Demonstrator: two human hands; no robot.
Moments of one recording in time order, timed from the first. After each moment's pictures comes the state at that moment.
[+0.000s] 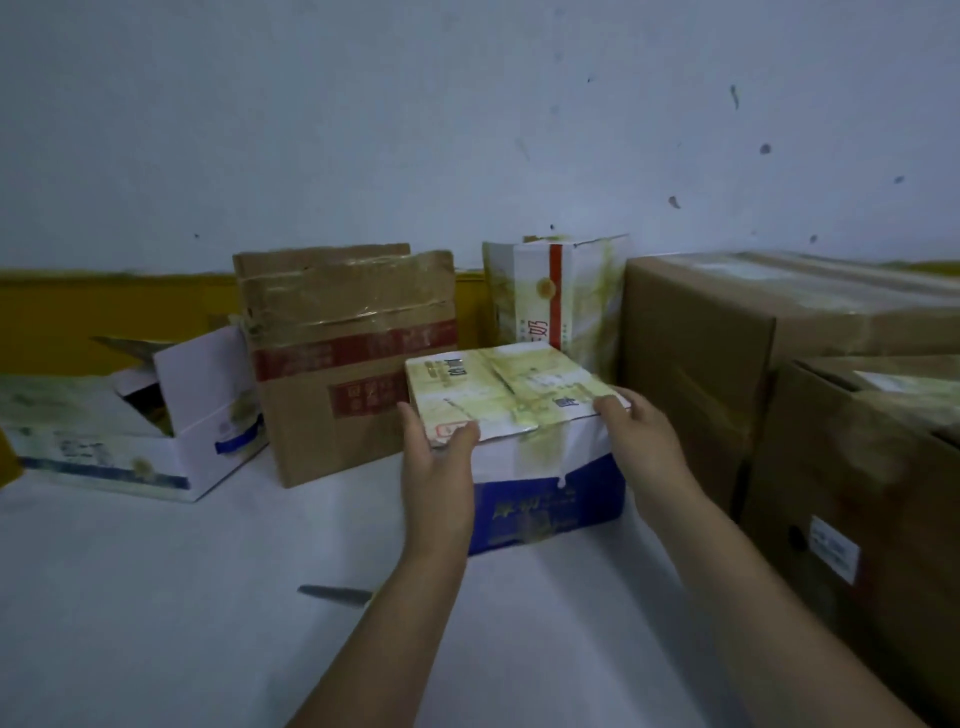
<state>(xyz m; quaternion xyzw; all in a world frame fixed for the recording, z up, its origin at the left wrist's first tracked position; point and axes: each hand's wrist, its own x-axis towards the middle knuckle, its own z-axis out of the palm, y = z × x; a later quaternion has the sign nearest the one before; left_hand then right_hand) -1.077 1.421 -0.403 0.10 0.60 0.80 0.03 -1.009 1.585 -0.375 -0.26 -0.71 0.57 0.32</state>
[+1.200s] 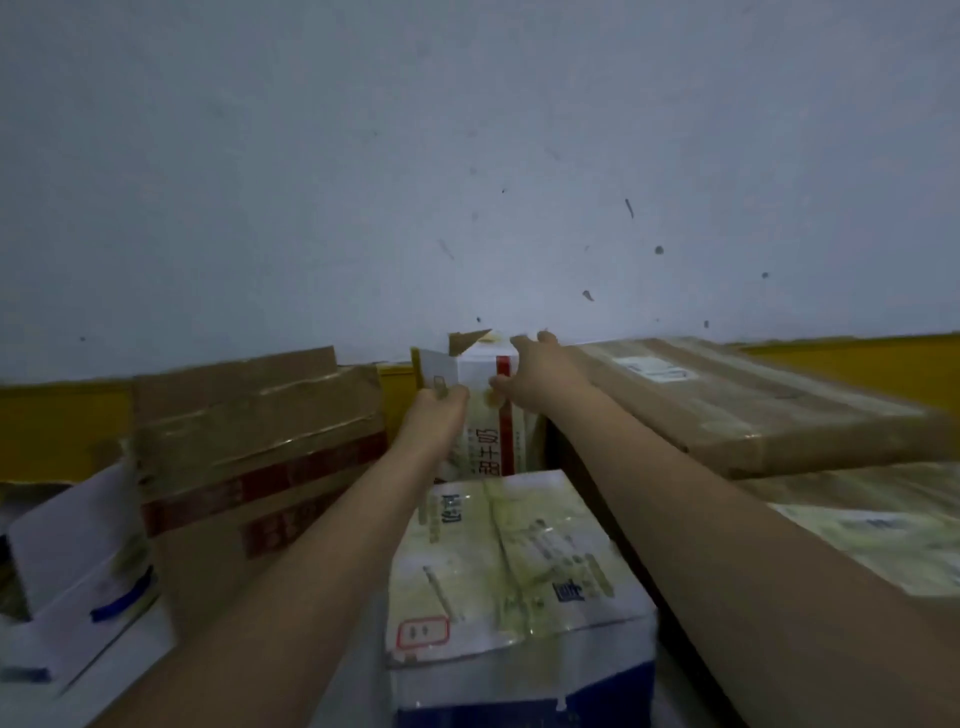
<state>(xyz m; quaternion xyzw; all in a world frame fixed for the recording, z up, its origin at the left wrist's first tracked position) -1.157 1.518 -0.252 0.22 0.75 0.61 0.14 -1.096 1.645 -0.212 -0.28 -0.93 0.12 0.21</state>
